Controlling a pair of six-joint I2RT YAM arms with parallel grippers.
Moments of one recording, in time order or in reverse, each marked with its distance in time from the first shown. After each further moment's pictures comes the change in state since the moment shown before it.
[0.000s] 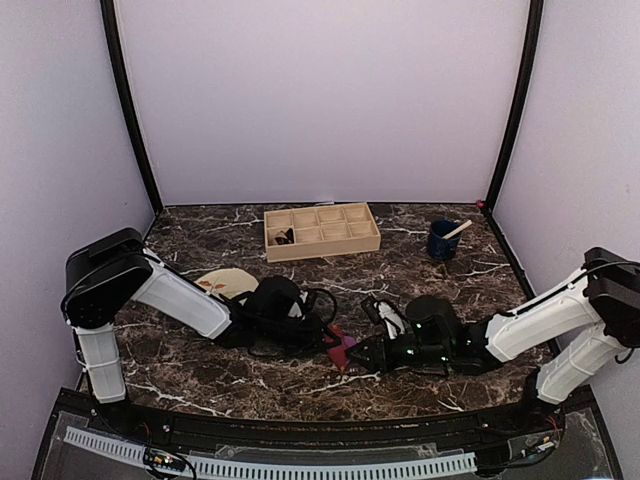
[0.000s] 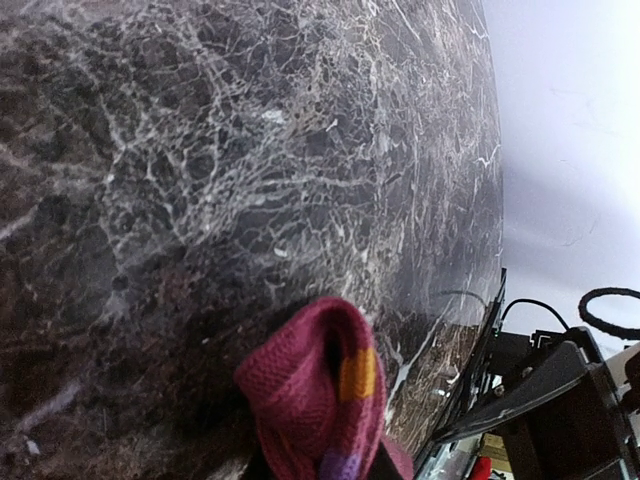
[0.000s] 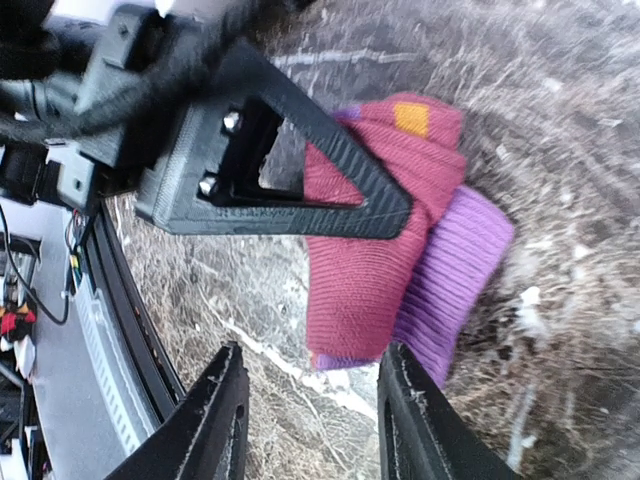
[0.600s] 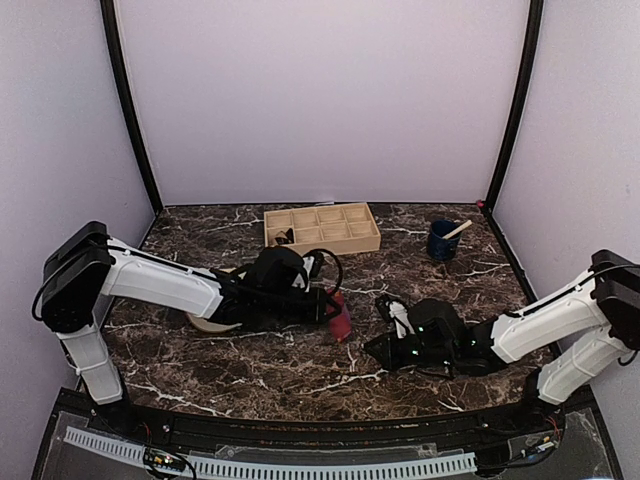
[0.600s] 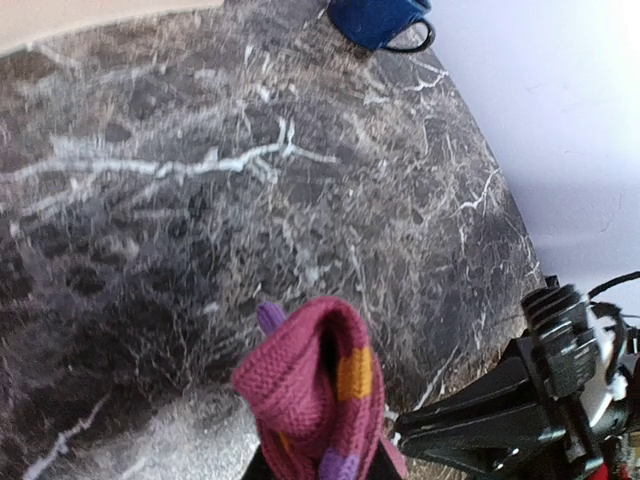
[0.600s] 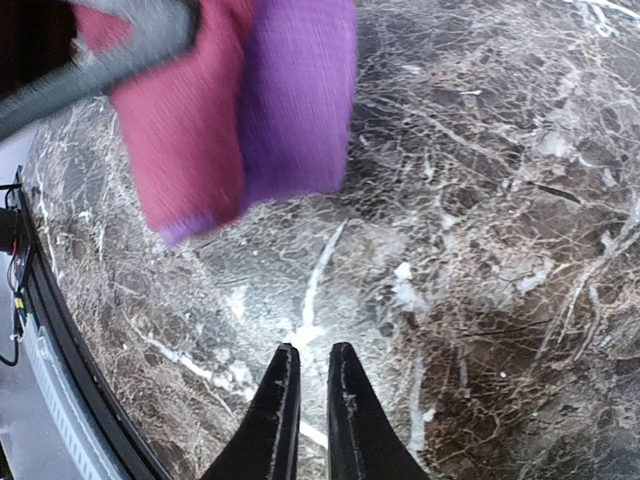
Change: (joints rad) left arm -0.003 -0.127 0.139 -0.242 -0.196 0.351; right arm -0.002 -0.053 -0.024 -0.105 0.190 0.013
